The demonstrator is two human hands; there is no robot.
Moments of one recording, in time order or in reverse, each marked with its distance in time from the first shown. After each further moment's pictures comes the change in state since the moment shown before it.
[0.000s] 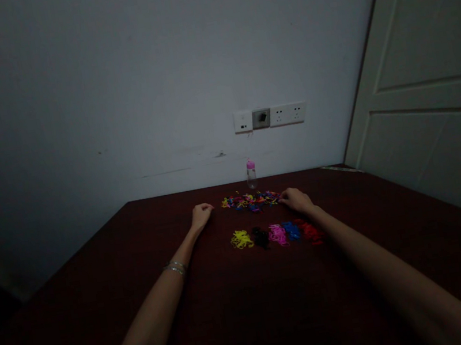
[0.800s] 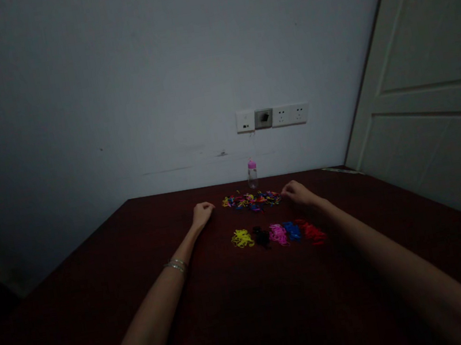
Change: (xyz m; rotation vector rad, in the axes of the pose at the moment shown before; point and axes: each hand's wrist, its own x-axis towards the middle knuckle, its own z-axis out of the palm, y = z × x) left_hand 0.003 0.000 0.003 0.016 -0.005 -0.003; right_hand 0.017 0.012 -0.018 0.143 0.043 -0.220
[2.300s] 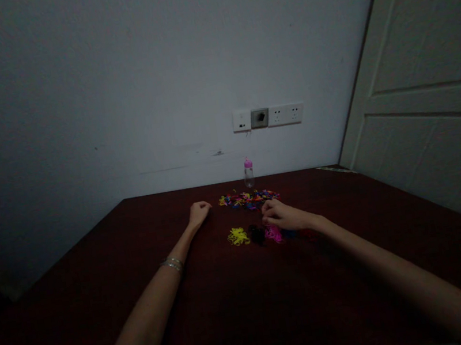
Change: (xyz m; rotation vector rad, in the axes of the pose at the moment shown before) left_hand 0.002 -0.003 0.000 0.057 -0.024 0.026; right_hand -0.073 -0.100 -0.011 0.120 -0.217 -0.479
